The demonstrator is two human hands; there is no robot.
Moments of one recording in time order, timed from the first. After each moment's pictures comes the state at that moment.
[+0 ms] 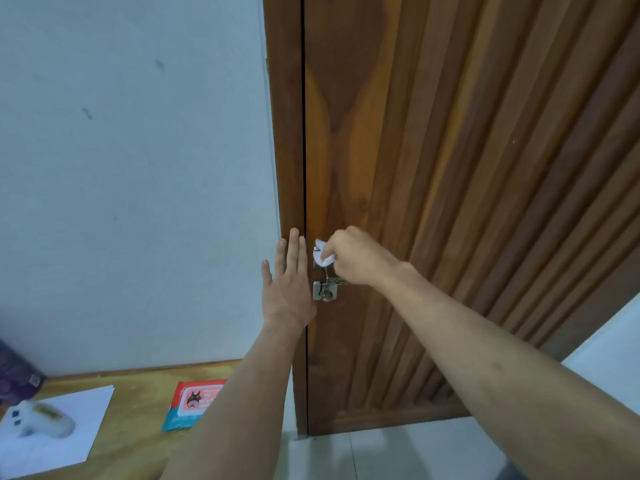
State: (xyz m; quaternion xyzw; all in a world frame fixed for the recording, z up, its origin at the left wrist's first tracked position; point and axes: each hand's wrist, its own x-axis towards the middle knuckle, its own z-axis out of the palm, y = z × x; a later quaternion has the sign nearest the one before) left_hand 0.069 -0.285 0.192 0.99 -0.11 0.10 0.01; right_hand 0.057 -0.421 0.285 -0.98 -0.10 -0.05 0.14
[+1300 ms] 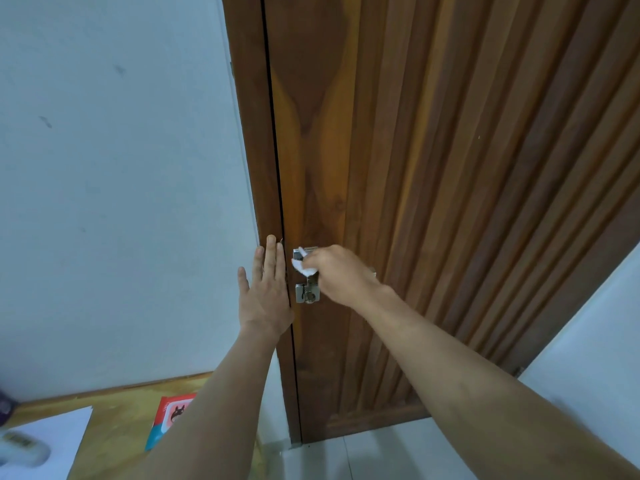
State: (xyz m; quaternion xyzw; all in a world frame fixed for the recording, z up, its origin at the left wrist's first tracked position) left_hand 0.071 -0.280 0.185 0.99 -0.12 0.10 -0.01; right_hand 0.055 -0.430 0.242 -0.98 -0.14 -0.11 0.12
